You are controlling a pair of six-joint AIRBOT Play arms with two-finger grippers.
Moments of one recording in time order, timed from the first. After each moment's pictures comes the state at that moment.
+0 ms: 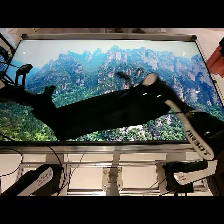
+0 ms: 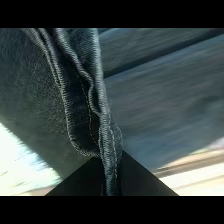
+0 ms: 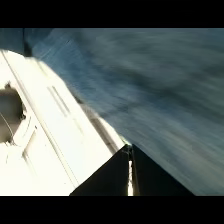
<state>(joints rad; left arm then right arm) 0.20 -1.07 1.15 1.16 -1.42 -1.27 0.46 -1.59 1.32 -0.76 1.18 1.11</state>
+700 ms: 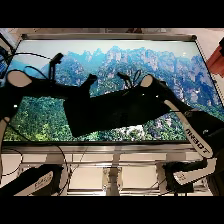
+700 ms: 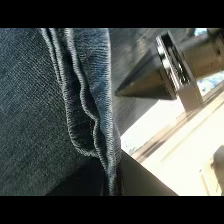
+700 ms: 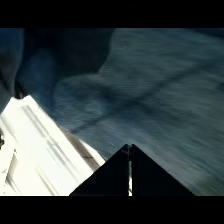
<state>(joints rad) -0.15 -1.12 1.15 0.79 -1.21 -1.21 0.36 -1.60 1.32 -0.85 1.16 1.21</state>
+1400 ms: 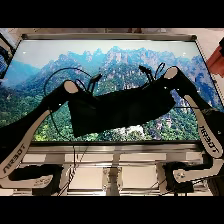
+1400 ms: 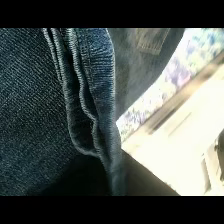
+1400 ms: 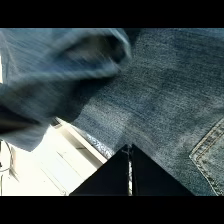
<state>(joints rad) -0.44 -1.44 1.15 0.78 -1.09 -1.28 0.15 -1.53 1.32 -0.88 1.31 1.21</state>
